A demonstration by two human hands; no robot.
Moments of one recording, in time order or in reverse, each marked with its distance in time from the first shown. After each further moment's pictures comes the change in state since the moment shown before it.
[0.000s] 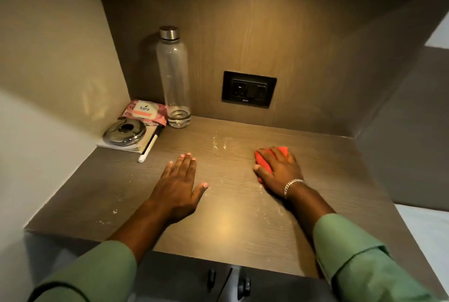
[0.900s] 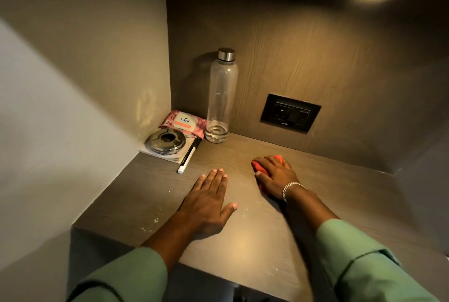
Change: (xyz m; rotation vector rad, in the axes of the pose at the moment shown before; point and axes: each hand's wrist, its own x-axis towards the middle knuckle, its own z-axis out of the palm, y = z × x) left_hand -0.010 -0.022 -0.012 -0.016 -0.047 0.079; right_hand 0.068 -0.080 0.008 0.021 -0.094 -0.090
